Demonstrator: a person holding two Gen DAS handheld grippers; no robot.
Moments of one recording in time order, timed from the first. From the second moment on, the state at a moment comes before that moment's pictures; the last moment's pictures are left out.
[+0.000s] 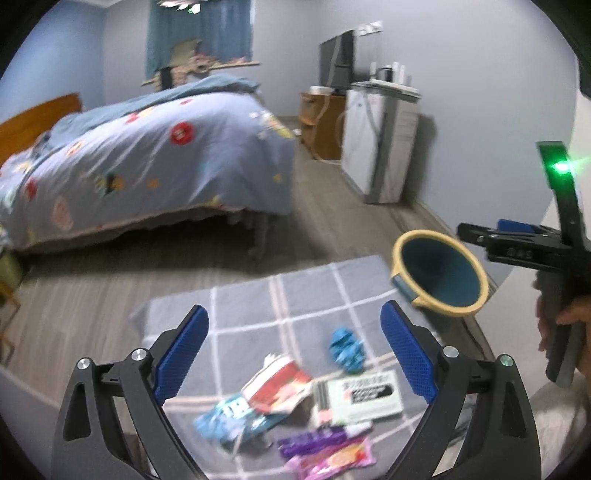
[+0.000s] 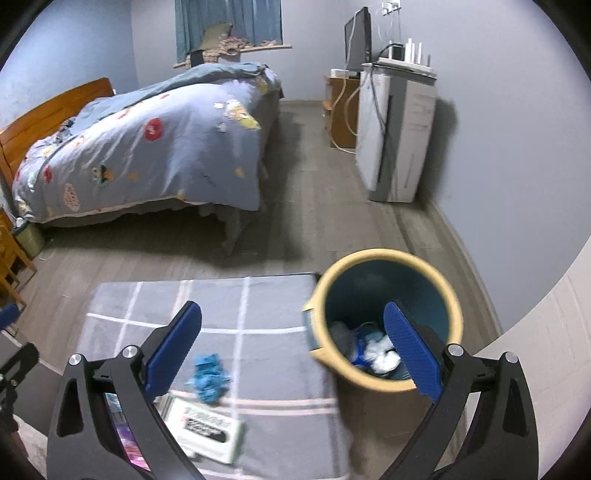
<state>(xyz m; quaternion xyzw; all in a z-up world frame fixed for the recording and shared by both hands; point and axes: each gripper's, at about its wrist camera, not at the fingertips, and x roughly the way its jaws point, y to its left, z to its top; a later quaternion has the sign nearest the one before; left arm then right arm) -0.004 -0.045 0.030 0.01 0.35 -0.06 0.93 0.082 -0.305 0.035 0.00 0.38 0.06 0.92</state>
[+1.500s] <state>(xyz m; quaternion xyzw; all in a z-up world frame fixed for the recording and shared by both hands) 0.009 0.038 -0.144 -0.04 0.56 0.03 0.82 0.124 -0.193 -0.113 0.02 0.54 0.08 0.84</state>
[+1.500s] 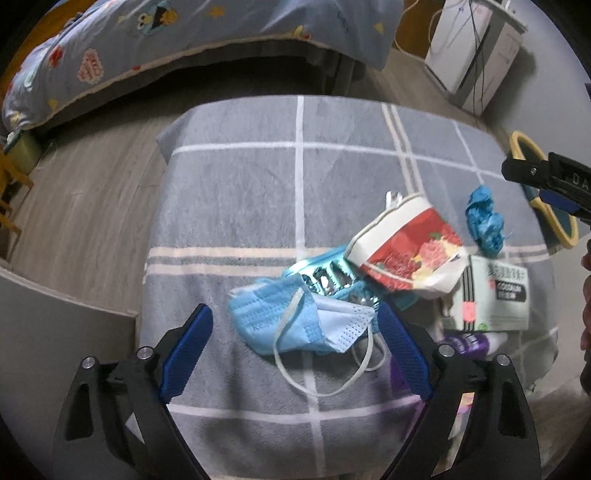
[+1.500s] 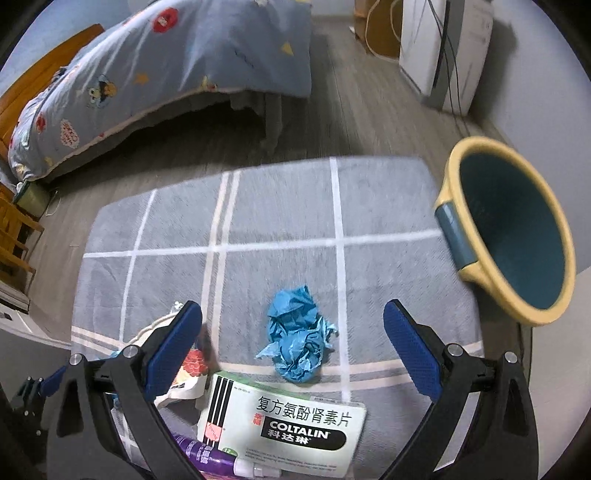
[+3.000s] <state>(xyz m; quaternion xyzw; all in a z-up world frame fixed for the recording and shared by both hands) 0.022 0.018 -0.087 0.00 0.47 0.02 0.88 0.110 -0.217 -0.088 -0.06 0.50 0.08 0.86</state>
